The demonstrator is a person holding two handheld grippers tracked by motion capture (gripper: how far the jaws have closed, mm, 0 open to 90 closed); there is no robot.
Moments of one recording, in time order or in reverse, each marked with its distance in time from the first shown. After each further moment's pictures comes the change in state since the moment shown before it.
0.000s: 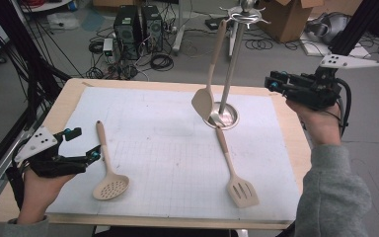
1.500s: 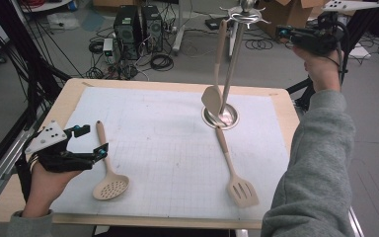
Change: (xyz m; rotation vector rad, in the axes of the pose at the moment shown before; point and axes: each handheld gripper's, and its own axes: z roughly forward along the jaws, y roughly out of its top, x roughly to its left) left arm -0.001 0.009 0.018 0.027 -0.059 0.007; right arm -0.093 0.067 0.037 -0.012 -0.118 -0.081
